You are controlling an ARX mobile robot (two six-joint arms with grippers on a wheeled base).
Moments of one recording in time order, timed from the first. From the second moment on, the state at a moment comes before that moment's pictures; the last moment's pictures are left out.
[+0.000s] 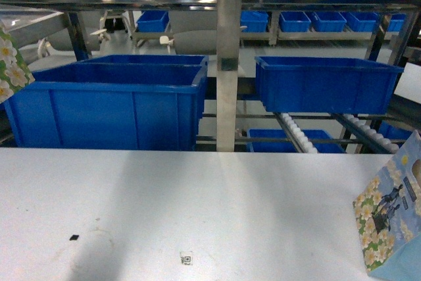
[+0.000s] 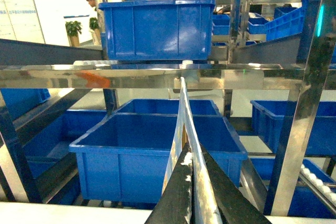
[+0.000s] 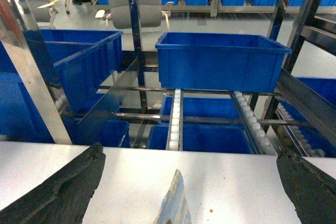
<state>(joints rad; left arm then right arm) -0.30 0.84 0.42 0.53 -0.39 0.06 -0.02 1.48 0.41 0.93 -0.09 0.02</state>
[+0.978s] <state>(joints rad) -0.30 0.84 0.42 0.53 -0.39 0.06 -0.13 0.40 0.09 0.08 -0.21 0.07</state>
